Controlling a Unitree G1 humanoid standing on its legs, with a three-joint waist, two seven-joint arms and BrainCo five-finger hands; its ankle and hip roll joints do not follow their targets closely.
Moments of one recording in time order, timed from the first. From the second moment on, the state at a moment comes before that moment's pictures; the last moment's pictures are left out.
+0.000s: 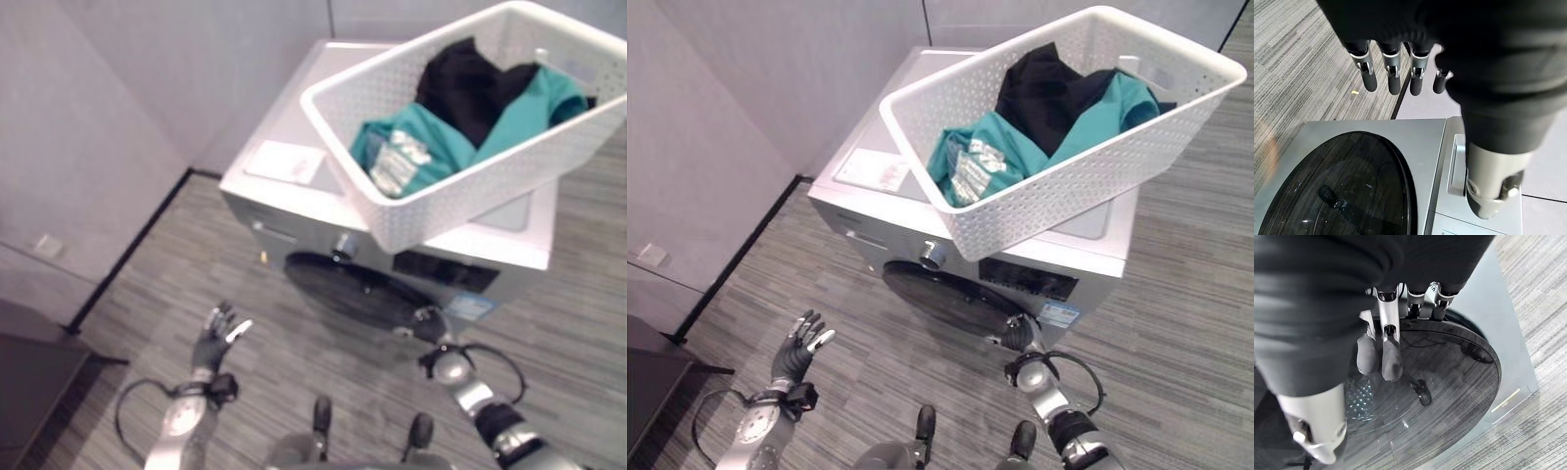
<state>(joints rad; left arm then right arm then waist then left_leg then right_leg) 0.25 0.28 -0.13 0.11 -0.53 -0.12 0.11 -0.24 -0.38 0.41 0.74 -0.06 -0.04 -0.34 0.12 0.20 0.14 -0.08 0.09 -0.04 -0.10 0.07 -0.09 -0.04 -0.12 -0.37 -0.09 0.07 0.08</state>
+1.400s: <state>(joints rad) 0.15 0.37 -0.15 0.17 -0.53 -0.12 0.10 -0.36 -0.42 0.26 0.75 0.35 -0.17 -0.29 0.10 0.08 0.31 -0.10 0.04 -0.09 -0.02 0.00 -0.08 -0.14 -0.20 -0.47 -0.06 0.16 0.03</state>
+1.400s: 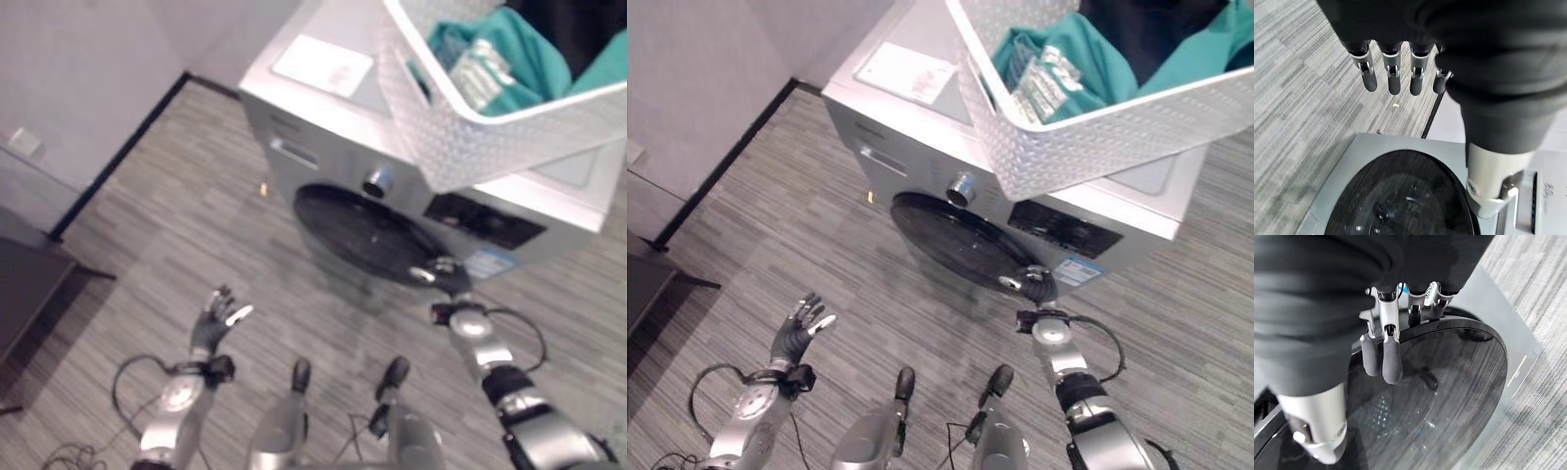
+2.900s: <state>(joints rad) 0.12 0.37 -0.19 0.16 -0.52 -0.15 0.13 -0.45 -0.39 0.26 0.85 0.48 -0.24 -0.29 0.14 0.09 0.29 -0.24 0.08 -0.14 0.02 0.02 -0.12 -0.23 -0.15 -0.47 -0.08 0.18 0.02</state>
